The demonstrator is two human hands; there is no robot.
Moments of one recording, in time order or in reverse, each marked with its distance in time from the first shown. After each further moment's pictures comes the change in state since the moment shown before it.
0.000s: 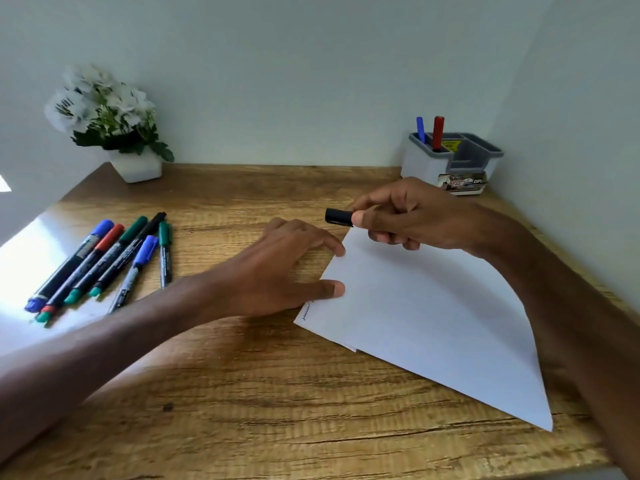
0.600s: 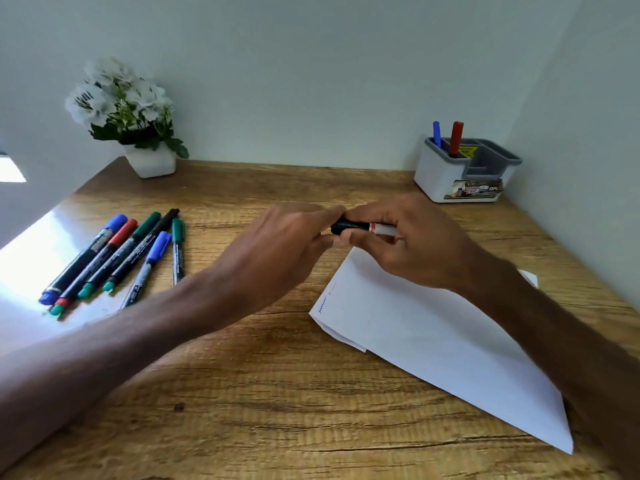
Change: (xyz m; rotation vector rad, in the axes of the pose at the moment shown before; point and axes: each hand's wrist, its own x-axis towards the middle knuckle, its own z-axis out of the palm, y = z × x) left_hand -0.005 0.007 -0.012 0.157 0.409 0.224; right_hand 0.003 -0.011 0.042 -0.507 0.284 -0.267
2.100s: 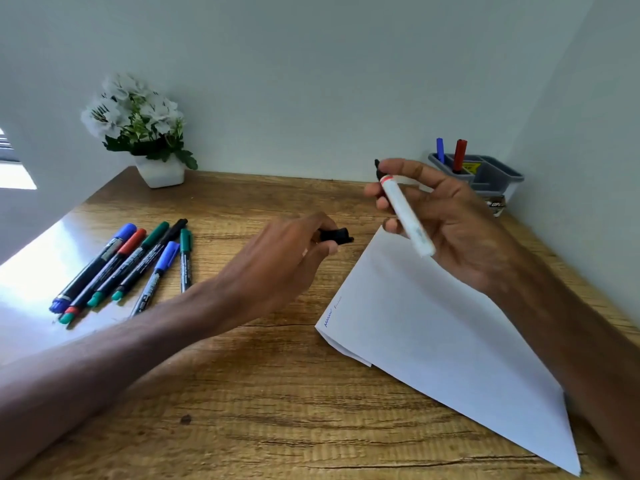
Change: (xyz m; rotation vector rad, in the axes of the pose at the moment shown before) left_hand -0.002 -0.014 0.006 -0.152 -0.051 -0.243; right_hand 0.005 0.003 -0.027 1.272 0.131 0.288
